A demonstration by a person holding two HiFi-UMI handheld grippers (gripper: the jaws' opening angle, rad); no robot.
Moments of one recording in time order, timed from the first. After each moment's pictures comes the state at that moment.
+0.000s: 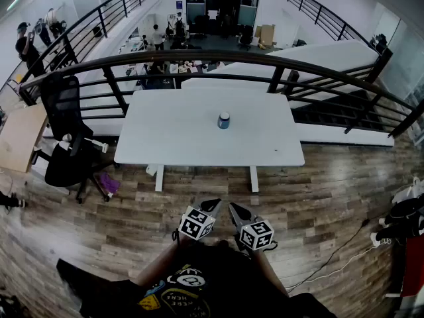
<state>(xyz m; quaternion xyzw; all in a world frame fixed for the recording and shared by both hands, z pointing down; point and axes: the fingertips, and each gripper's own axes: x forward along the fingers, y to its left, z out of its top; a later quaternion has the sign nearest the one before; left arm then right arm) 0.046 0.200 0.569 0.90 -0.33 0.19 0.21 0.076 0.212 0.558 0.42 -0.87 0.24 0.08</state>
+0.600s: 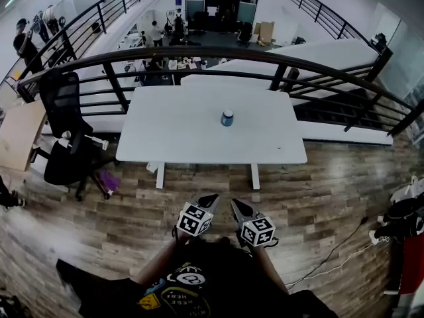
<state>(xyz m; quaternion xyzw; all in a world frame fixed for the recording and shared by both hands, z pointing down) 0.005 0.188 0.571 0.90 -0.35 0.18 0.21 0.053 0.202 0.564 0.43 -0.87 0.24 0.09</state>
